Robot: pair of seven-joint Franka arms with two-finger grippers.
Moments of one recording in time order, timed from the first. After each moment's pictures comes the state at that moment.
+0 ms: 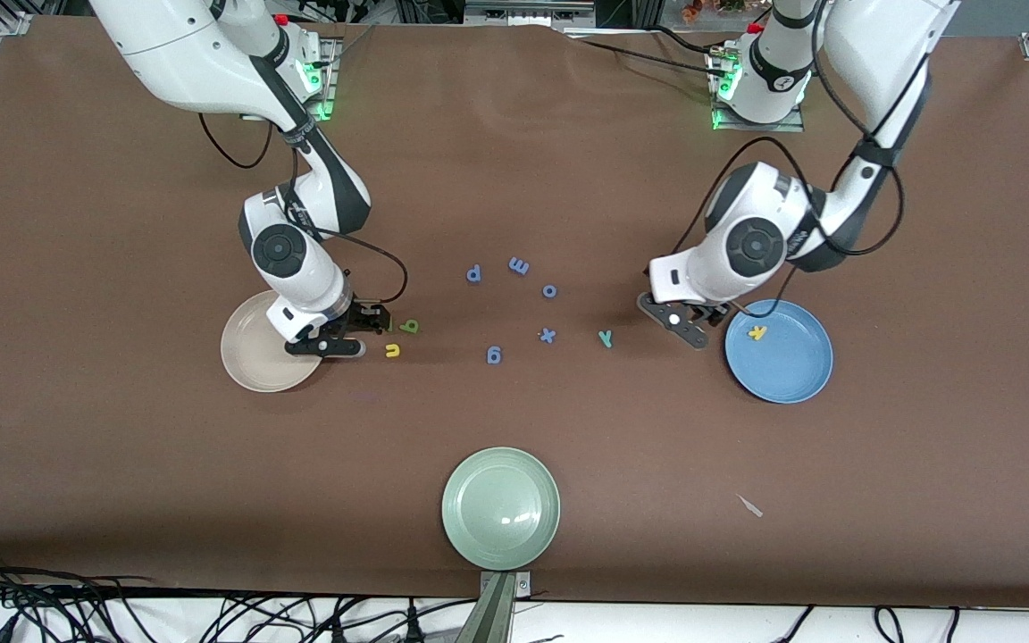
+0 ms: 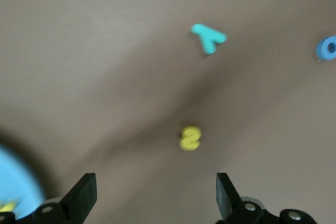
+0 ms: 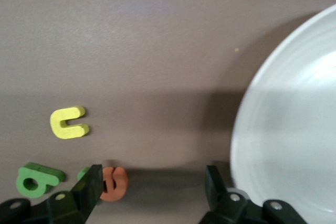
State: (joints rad) left arm -0.05 0.44 -0.39 -2.05 0.07 2.32 0.17; right arm 0.29 0.55 0.11 -2.02 -0.10 2.58 0.47
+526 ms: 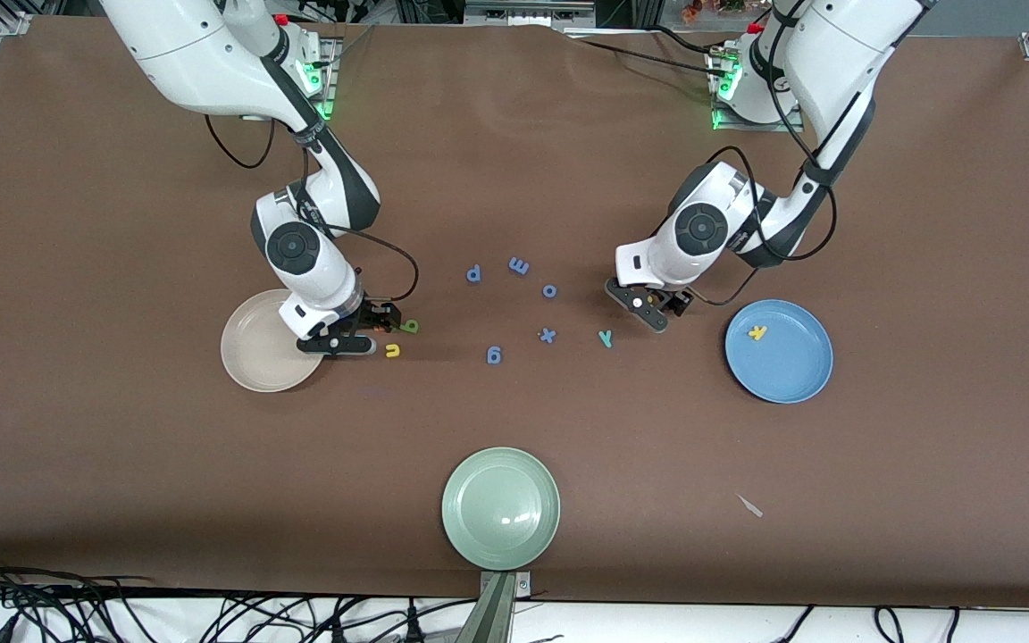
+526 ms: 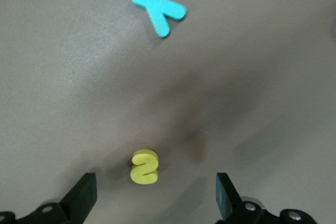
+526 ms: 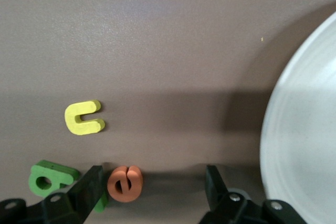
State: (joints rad) left arm -0.11 0.52 -0.39 -2.13 0.24 2.49 0.03; right arm 0.30 0.56 0.11 -2.02 -0.10 2.60 0.50
